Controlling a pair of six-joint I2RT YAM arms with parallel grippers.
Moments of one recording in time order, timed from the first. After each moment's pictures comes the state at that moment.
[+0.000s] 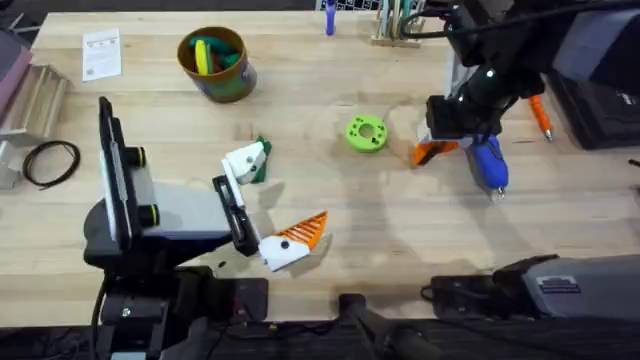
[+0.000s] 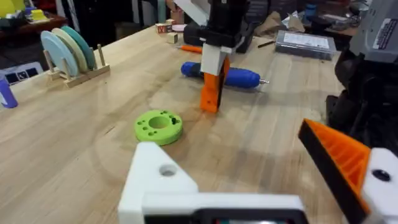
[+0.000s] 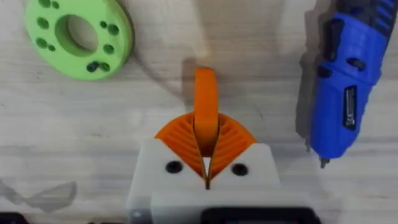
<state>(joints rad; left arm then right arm) 0.02 0.01 0.01 -0.13 1.16 0.06 0.27 1.55 1.14 -1.09 0.01 0.31</state>
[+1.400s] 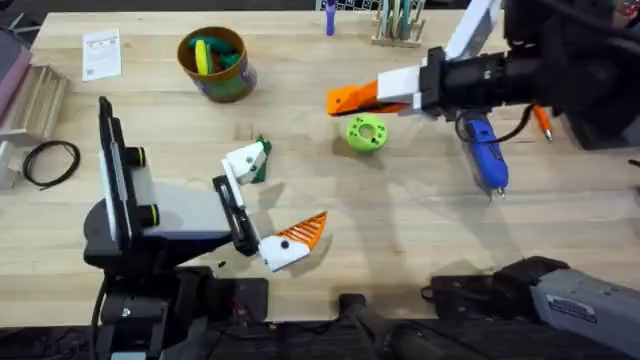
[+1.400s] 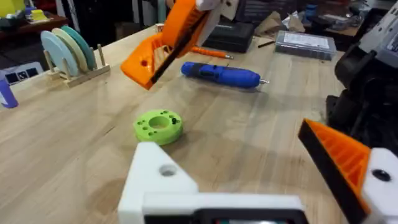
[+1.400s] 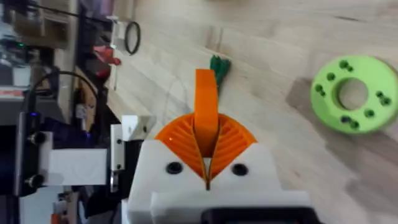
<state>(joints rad) 0.02 0.01 0.01 -0.13 1.16 0.06 0.31 1.24 0.95 -0.51 -0.71 0.48</state>
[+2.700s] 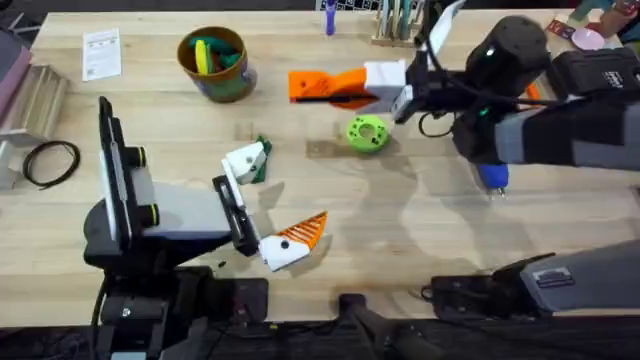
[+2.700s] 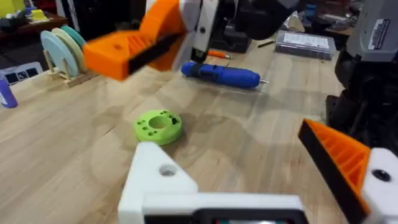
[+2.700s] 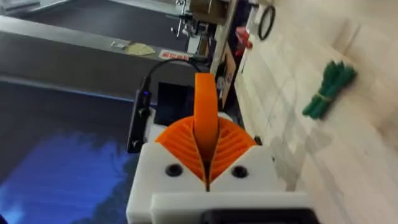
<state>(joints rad) 0.02 0.01 0.01 -0.13 1.16 0.06 0.27 1.64 0.62 1.10 -1.25 1.38</state>
